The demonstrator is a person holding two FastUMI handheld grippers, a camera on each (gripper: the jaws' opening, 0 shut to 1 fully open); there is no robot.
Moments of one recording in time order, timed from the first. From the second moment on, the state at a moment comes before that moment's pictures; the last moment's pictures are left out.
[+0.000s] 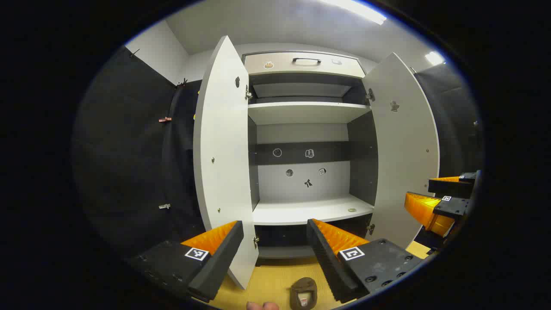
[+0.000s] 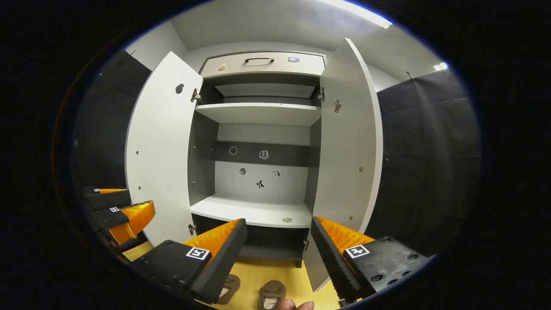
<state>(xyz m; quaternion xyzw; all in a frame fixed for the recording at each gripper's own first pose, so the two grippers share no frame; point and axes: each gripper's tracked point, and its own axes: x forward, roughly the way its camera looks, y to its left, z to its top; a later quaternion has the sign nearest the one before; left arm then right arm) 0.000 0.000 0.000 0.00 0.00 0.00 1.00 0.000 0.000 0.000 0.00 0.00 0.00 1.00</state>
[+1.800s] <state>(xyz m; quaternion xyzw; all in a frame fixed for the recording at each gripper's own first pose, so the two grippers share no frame) -0.017 0.021 -0.022 -0.01 0.01 0.02 1.00 -0.021 0.031 -0.227 0.04 0.23 0.05 0.97</state>
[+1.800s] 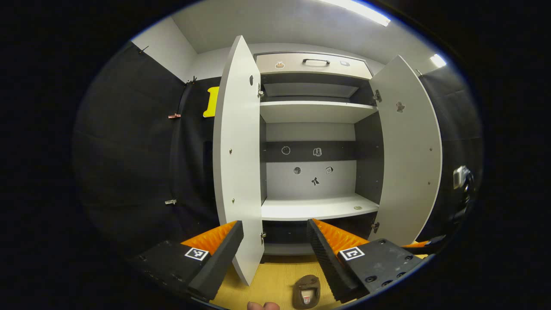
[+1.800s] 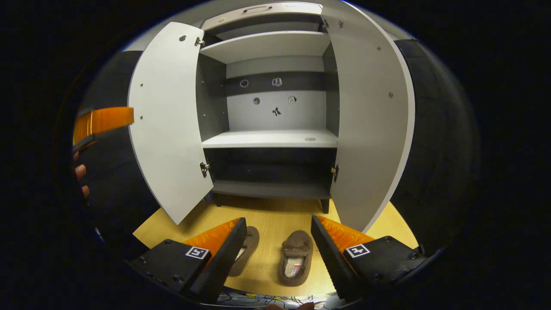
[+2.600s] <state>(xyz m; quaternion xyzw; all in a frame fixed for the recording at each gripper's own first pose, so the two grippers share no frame) -0.015 0.024 -0.058 0.00 0.04 0.03 1.00 -0.007 0.037 -0.443 0.05 0.42 0.03 0.91</state>
